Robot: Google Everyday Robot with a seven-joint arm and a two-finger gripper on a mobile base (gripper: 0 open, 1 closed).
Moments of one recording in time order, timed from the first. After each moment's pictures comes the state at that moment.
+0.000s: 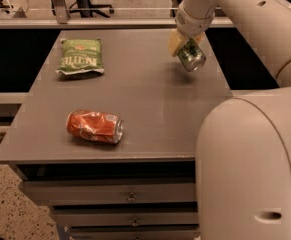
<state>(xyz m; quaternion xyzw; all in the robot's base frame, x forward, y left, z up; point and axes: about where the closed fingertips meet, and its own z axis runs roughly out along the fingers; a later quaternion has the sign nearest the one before) 0.743 -0.135 0.889 -0.22 0.96 0.02 0.20</state>
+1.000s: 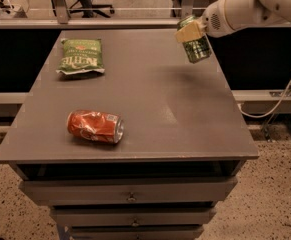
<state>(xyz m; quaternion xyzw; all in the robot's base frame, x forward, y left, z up) 0.726 -0.147 0.948 -0.32 0.82 0.17 0.44</state>
